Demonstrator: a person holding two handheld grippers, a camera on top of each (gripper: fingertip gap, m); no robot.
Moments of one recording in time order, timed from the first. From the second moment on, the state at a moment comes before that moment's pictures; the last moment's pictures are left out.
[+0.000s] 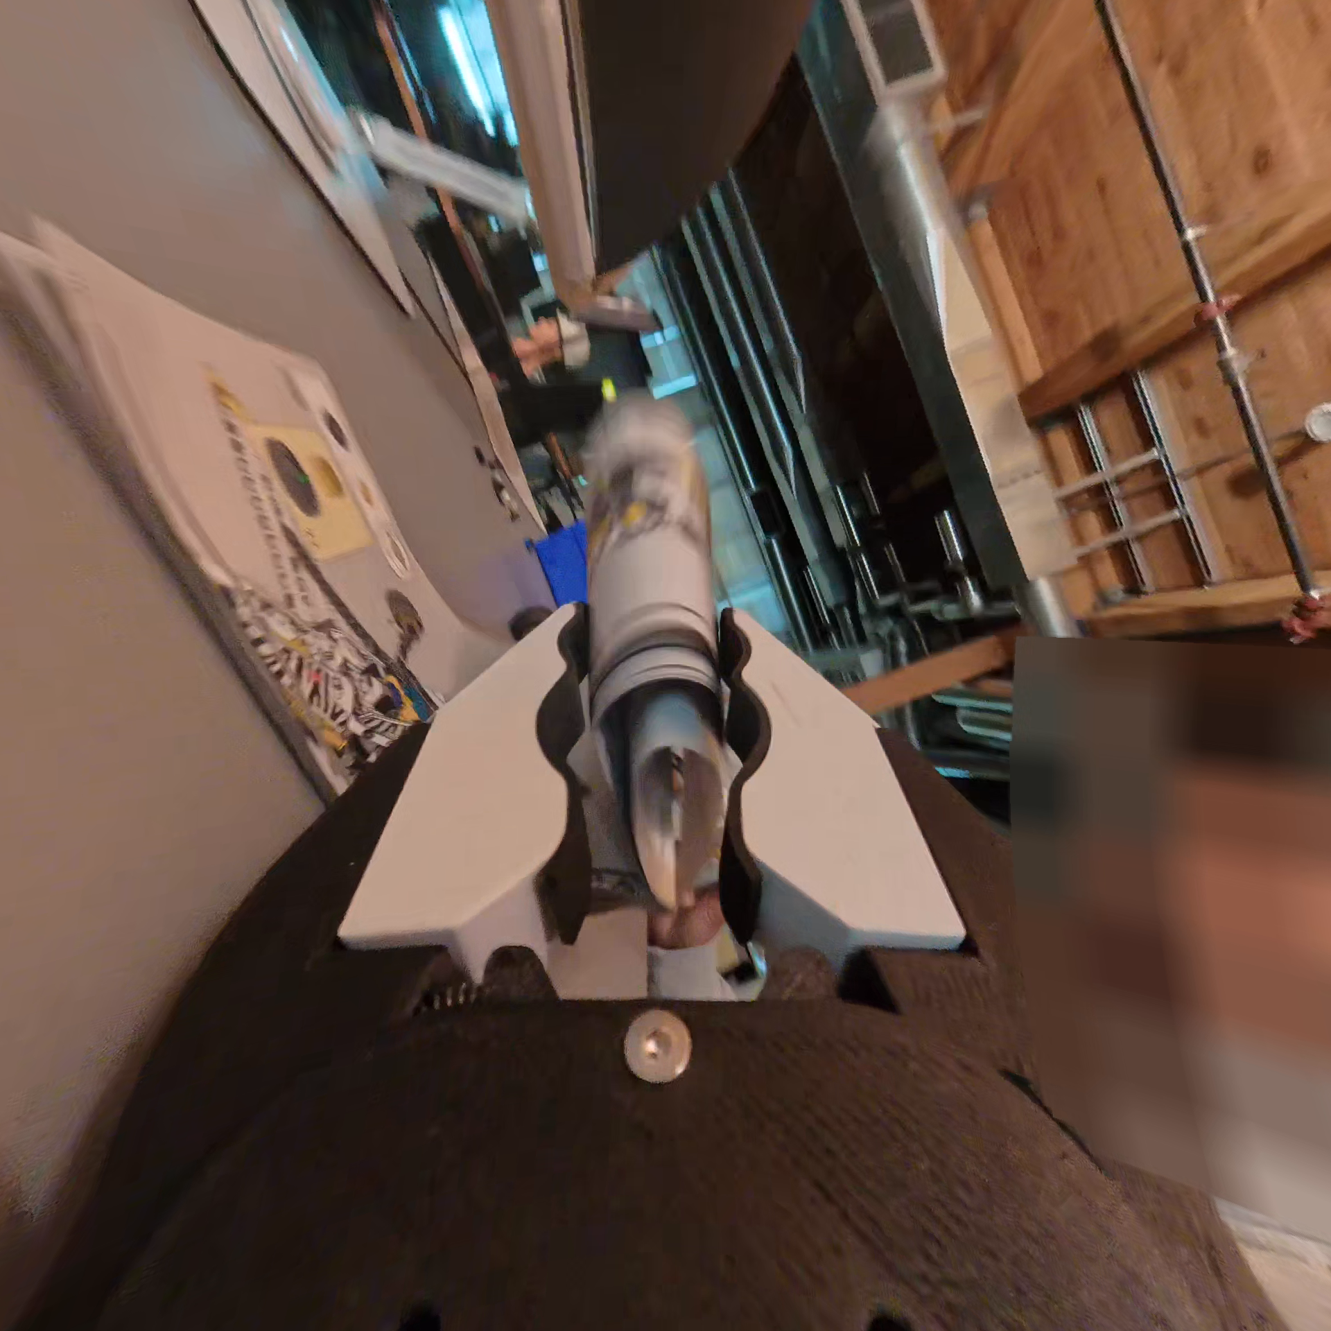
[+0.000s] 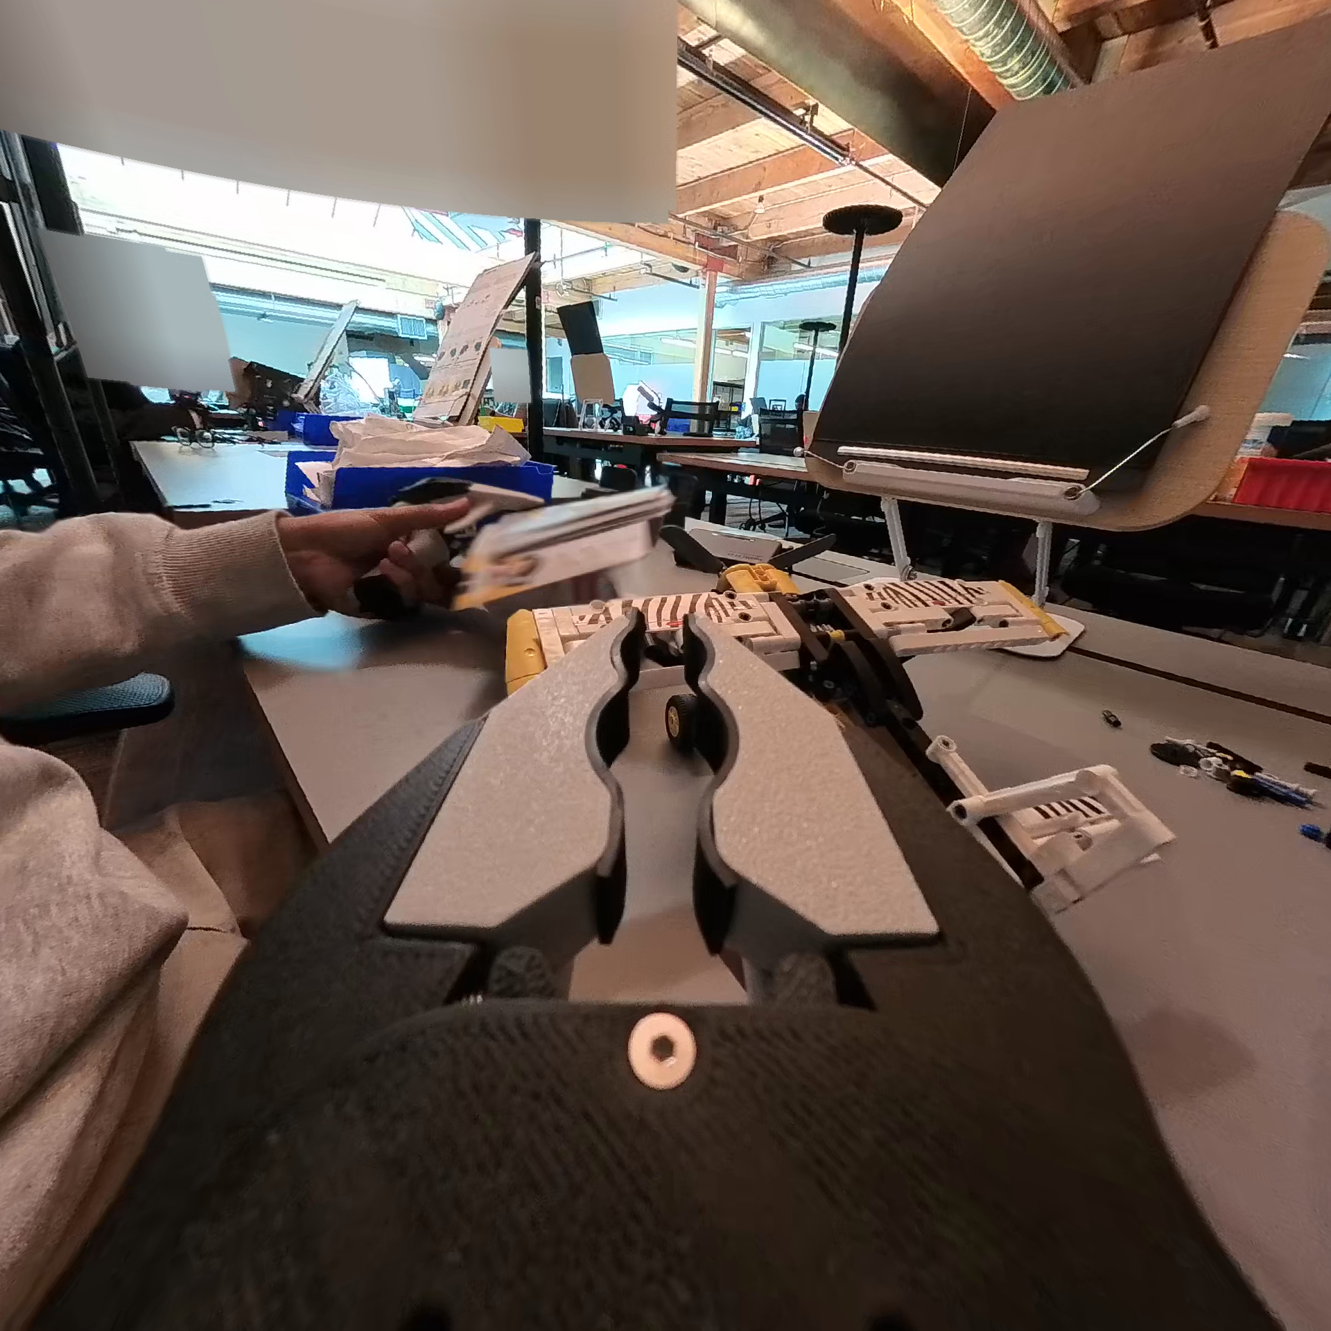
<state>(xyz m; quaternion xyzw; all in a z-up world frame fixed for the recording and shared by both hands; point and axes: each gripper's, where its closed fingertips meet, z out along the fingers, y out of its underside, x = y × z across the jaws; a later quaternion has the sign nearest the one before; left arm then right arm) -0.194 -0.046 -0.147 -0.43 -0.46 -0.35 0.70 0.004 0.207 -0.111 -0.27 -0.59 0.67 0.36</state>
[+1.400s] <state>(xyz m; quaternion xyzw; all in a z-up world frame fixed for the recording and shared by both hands) 0.019 0.001 -0.183 -0.89 -0.05 -0.01 0.46 0.006 0.211 -0.106 -0.27 -0.57 0.68 0.37</state>
